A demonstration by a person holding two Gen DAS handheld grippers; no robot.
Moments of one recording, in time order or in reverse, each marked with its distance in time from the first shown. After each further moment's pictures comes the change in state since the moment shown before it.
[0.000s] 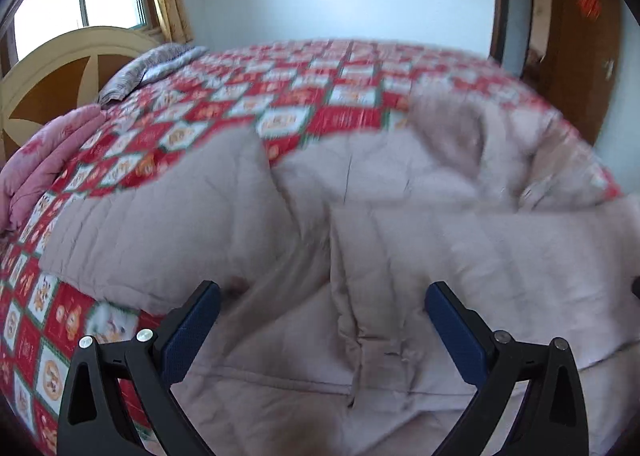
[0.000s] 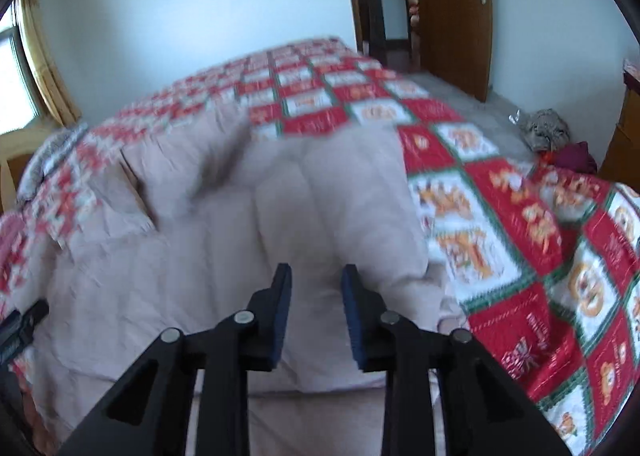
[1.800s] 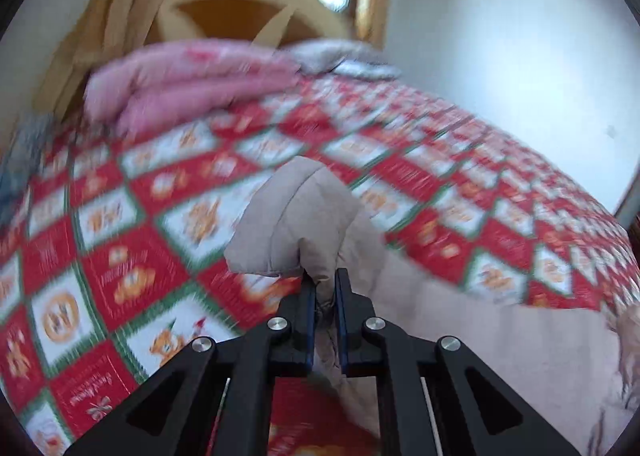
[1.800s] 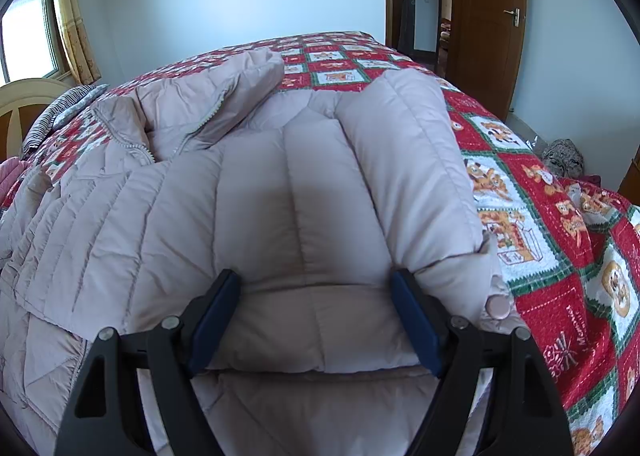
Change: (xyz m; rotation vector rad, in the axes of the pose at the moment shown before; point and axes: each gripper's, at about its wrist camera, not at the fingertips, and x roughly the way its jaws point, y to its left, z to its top) left arm -0.004 0.298 0.035 -0.503 -0.210 0.244; right arm 0.013 0.013 -0.028 -0.112 -0.043 -0.003
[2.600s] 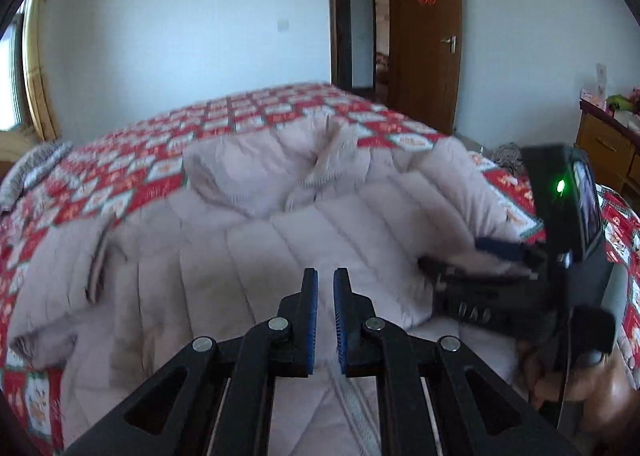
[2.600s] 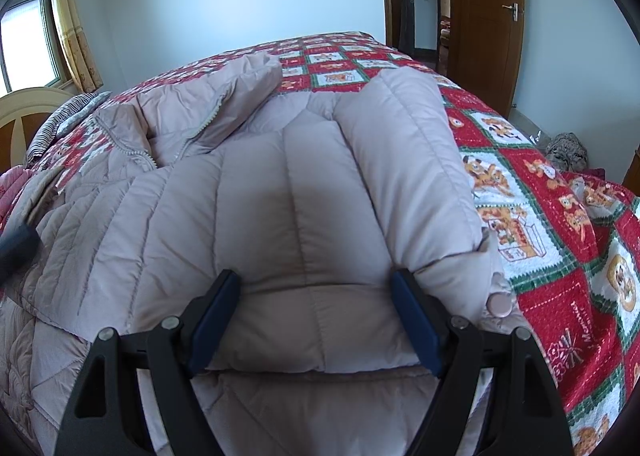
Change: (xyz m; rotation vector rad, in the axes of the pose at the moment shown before) left arm -0.190 -0.289 -0.215 0.746 0.090 -0.766; right arm -0.001 -0.006 -0.001 0.022 -0.007 0.024
